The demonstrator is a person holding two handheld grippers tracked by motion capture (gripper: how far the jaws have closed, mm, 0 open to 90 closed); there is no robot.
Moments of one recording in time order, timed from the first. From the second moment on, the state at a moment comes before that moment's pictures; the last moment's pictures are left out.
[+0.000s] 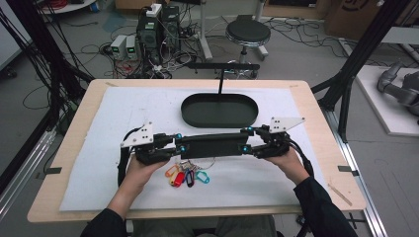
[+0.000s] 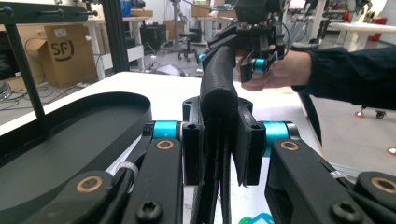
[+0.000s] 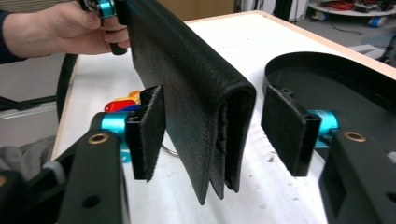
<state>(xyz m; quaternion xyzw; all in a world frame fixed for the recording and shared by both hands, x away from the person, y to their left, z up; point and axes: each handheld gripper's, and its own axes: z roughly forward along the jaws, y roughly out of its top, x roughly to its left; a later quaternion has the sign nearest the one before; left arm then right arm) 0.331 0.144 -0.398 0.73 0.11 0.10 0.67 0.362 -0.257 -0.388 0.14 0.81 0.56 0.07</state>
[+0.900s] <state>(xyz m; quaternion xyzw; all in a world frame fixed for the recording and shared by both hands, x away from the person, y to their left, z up) 0.333 0.154 -0.394 0.71 0.18 0.16 0.66 0.359 -0.266 -0.378 0.13 0.79 0.59 0.09</state>
